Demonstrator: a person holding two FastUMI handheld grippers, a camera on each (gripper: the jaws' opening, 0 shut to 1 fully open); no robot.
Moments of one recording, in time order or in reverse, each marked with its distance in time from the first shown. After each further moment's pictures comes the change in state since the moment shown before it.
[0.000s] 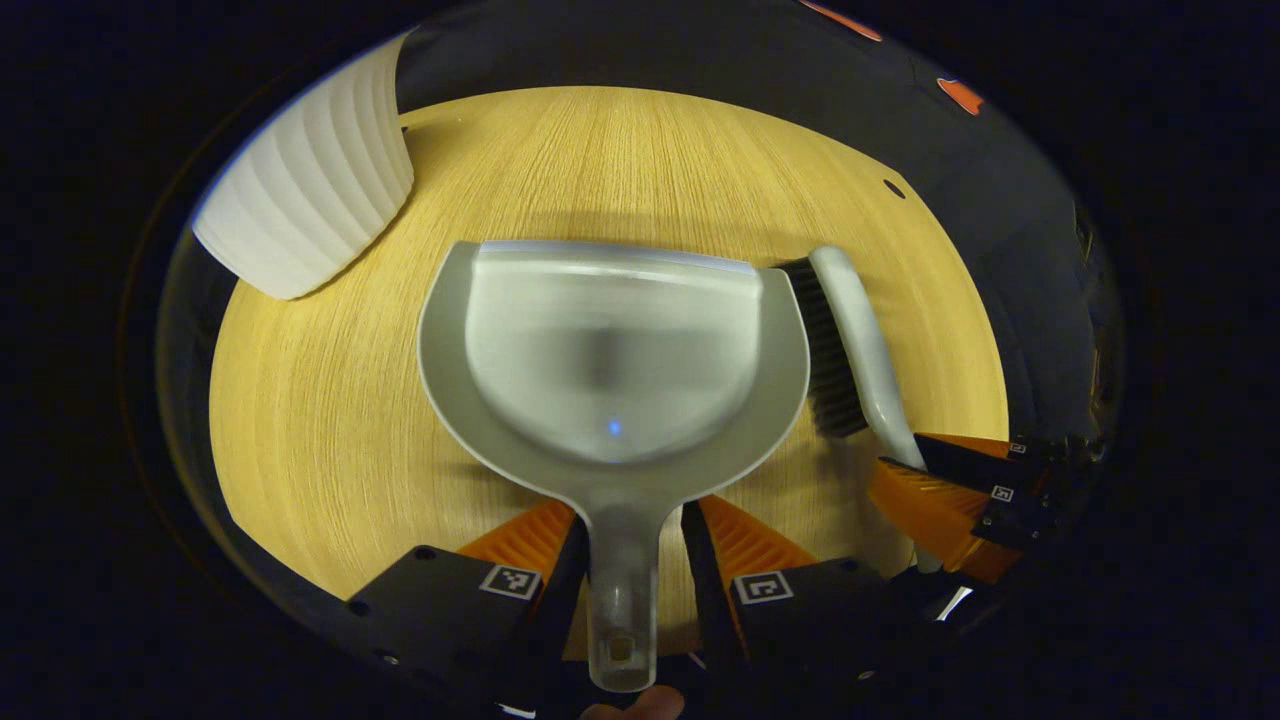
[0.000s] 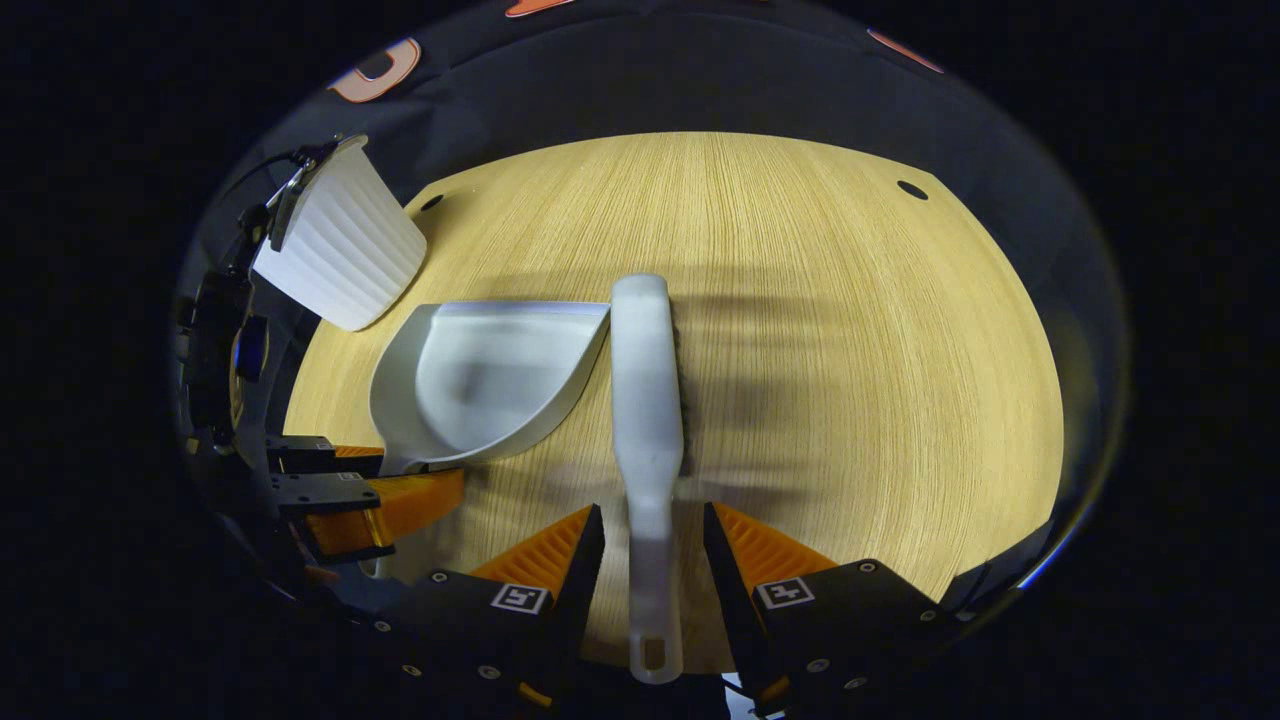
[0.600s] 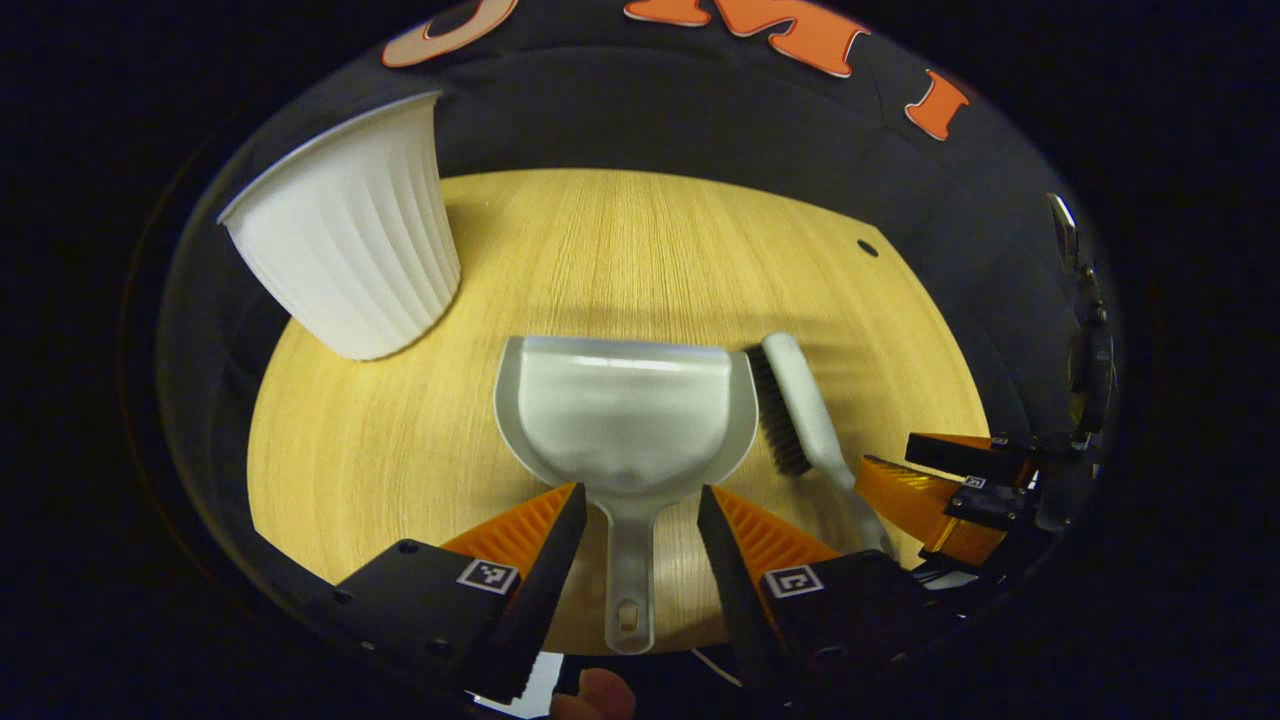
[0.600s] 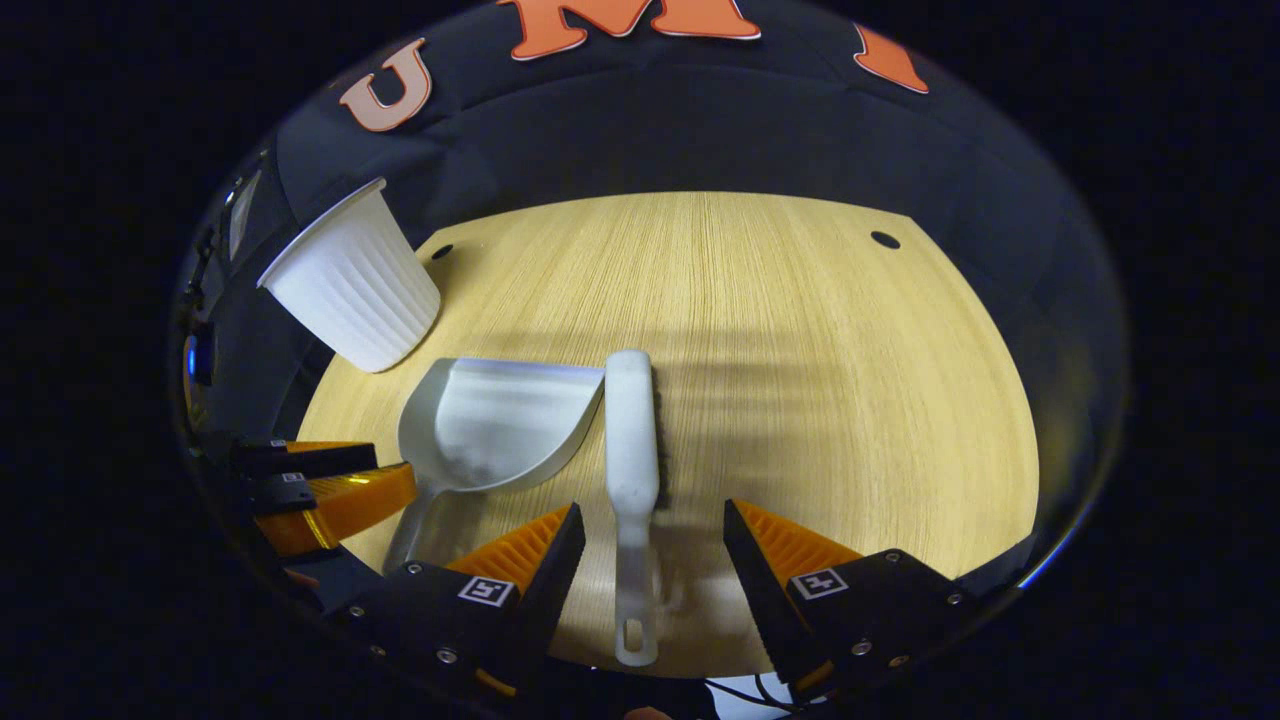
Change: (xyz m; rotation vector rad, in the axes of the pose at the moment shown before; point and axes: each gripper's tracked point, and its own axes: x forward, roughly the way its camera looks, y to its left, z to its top) left arm -0.116 0.002 0.039 0.015 -0.302 0.034; right arm -0.050 -0.012 0.039 -0.009 -0.192 -0.019
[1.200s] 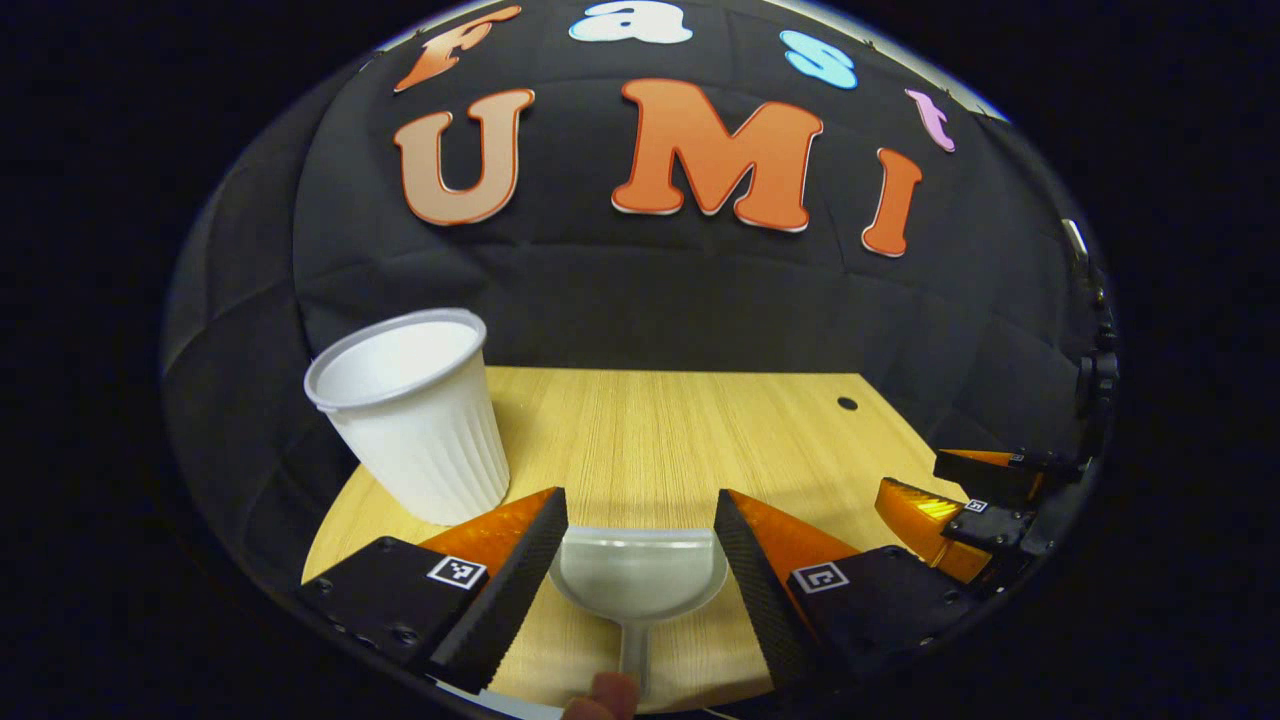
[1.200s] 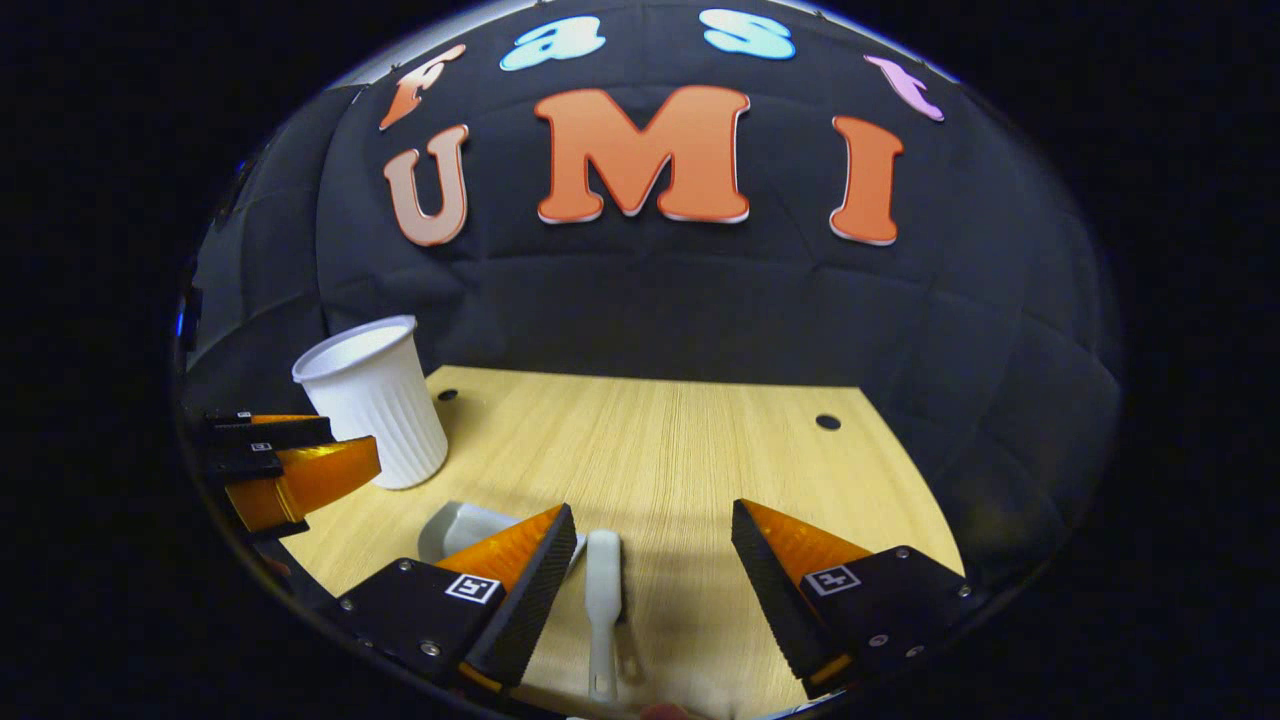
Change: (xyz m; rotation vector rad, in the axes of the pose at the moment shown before) left arm -0.093 -0.017 0.054 0.078 -0.519 0.080; right arm -0.100 -0.010 0.129 -0.077 -0.534 -0.074
